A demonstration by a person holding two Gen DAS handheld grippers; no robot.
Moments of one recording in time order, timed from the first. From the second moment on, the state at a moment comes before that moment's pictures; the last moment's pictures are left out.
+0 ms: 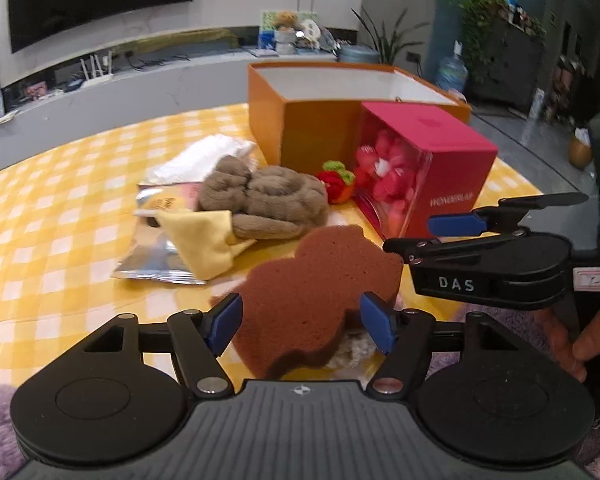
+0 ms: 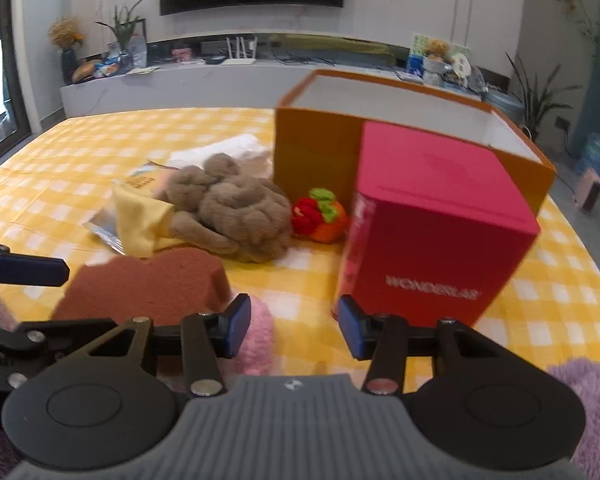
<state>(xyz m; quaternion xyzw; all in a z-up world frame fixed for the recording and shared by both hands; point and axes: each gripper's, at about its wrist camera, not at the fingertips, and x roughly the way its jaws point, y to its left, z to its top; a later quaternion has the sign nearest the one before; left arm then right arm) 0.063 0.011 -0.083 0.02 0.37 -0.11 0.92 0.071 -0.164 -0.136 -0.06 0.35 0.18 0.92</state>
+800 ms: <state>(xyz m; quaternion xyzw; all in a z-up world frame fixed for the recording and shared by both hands) 0.072 0.019 -0.086 0.01 0.39 -0.08 0.92 0.070 -0.170 -0.146 -0.04 0.36 0.18 0.91</state>
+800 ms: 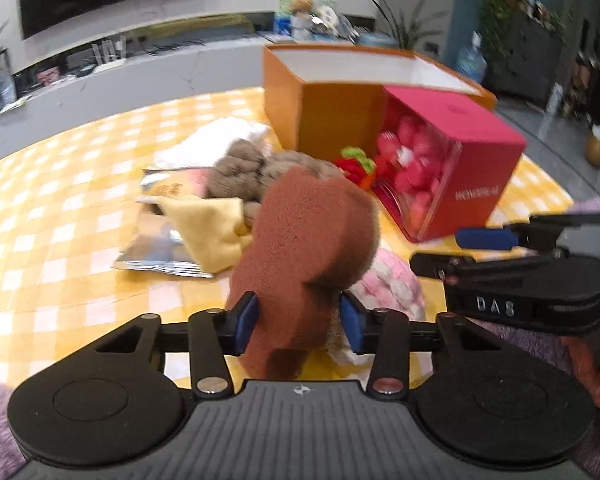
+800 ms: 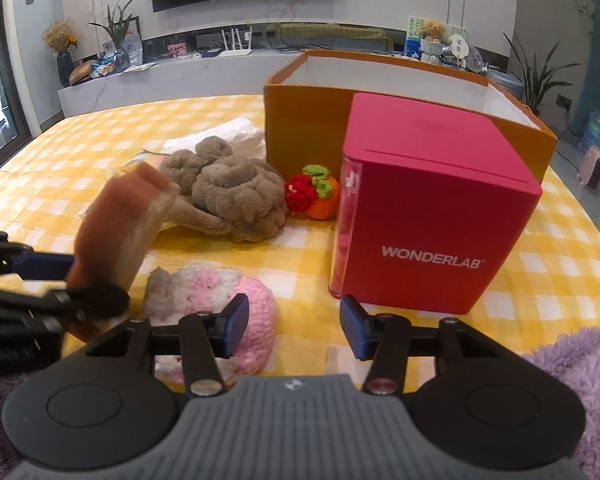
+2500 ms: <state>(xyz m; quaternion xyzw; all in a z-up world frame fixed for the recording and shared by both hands) 0.059 0.051 -0.075 -0.07 0.37 -0.01 0.93 0.041 -0.153 -0.128 -0.06 0.34 0.26 0.90</state>
